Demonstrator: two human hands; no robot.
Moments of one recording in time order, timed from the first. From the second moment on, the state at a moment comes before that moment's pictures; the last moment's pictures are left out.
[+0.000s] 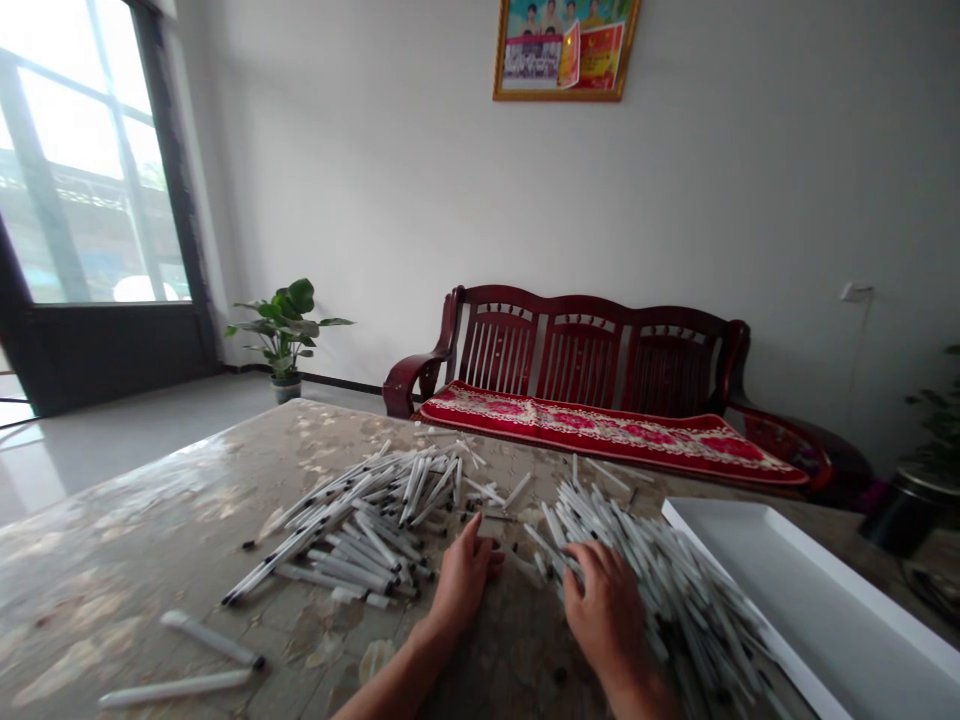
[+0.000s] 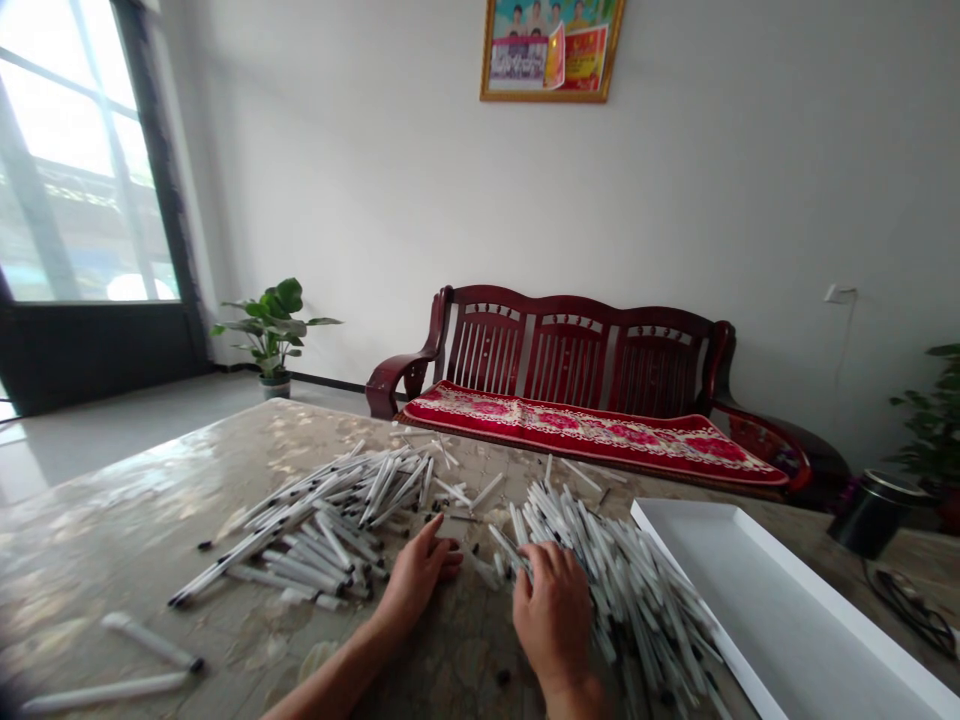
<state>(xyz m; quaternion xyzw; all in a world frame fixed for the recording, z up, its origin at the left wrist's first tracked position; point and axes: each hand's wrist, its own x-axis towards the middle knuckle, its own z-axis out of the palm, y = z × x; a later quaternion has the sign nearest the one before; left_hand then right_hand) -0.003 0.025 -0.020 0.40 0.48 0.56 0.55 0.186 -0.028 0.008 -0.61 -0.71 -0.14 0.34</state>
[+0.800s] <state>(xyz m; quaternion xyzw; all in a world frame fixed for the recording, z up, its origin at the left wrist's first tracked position) -0.068 0.021 0.020 0.72 0.67 0.15 0.00 0.164 -0.019 -0.012 -0.56 -0.75 -0.14 0.33</state>
